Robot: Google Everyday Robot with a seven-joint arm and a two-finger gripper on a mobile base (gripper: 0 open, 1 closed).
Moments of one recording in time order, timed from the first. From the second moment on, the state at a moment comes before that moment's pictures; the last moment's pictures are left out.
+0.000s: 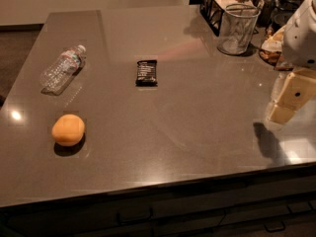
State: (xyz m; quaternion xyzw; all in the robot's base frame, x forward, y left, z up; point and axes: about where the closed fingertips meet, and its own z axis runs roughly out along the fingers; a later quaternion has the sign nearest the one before) arm 0.438 -0.217 0.976 -0.60 0.78 -0.03 0.16
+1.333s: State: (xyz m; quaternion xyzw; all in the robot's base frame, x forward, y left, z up) arm 0.479 -0.157 0.963 -0.52 0.84 0.01 0.16
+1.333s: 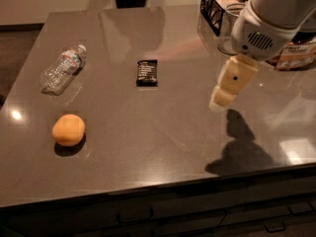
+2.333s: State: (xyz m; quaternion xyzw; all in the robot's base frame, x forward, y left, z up) arm 0.544 -0.049 0.928 -0.42 0.90 0.00 0.12
